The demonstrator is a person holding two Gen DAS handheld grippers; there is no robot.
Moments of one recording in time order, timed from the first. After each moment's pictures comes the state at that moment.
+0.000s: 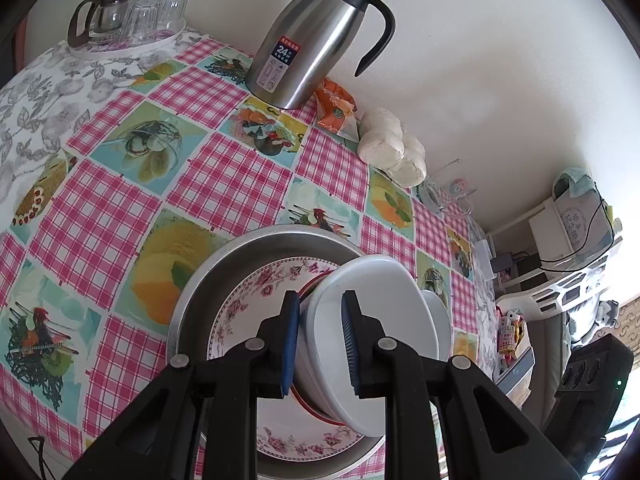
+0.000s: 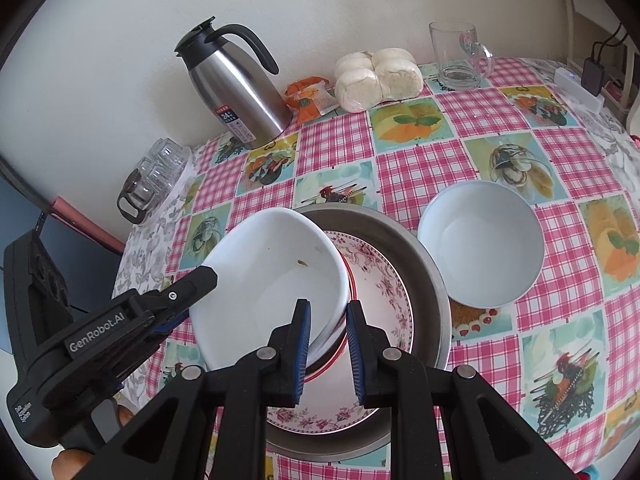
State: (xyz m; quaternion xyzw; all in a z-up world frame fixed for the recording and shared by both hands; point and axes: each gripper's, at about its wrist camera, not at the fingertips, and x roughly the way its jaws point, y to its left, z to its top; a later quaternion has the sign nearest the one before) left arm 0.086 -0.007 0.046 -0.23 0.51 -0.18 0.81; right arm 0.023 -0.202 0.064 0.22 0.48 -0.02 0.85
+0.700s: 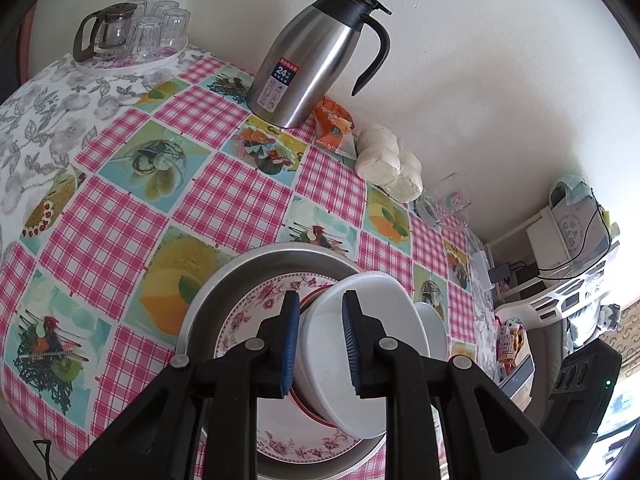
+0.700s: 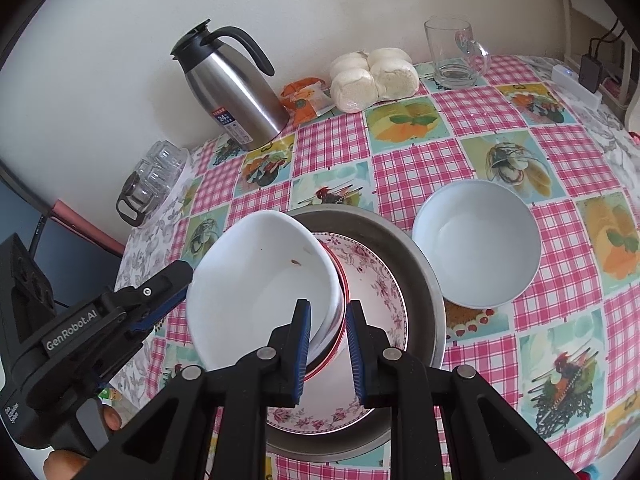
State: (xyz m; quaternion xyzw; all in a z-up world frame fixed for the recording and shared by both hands) left arm 0.084 0.002 0.059 -0.24 0.48 -0.17 0.82; right arm 0.021 -0.209 0.066 0.23 0.47 -0.02 0.85
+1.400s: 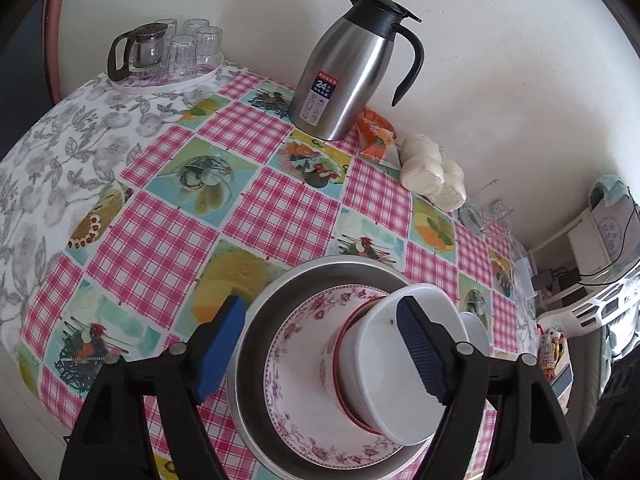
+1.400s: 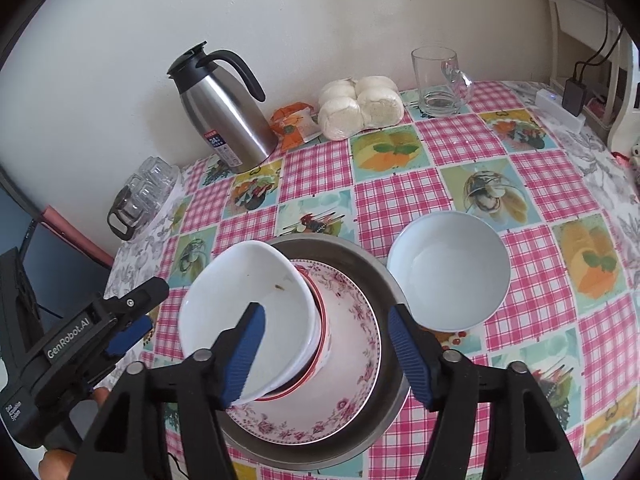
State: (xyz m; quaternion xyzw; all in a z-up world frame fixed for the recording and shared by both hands) left arm 0.084 0.010 0.061 -0.19 0.49 -0.10 0.85; right arm 0.019 -0.219 0.082 0.21 0.45 -0.05 0.87
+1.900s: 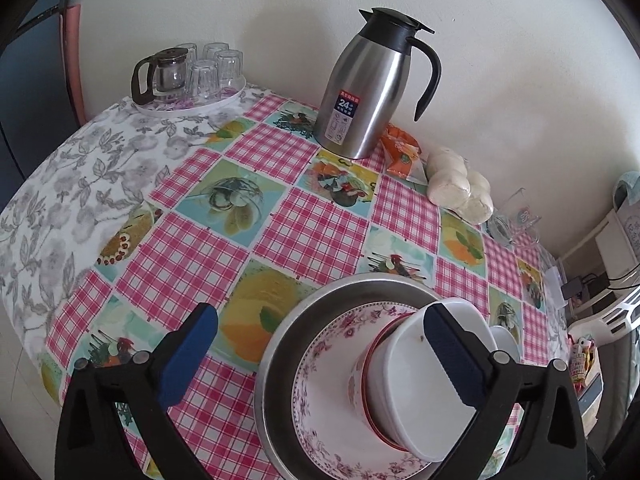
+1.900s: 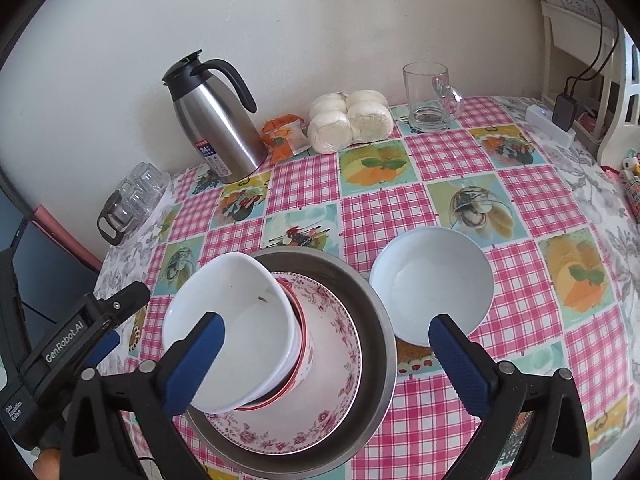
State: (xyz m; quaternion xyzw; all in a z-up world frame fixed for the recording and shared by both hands) left arm 0.081 0.009 0.063 -0.16 0.46 -0.04 0.87; right arm 0.017 -0.225 0.083 0.19 0.43 -0.07 0.88
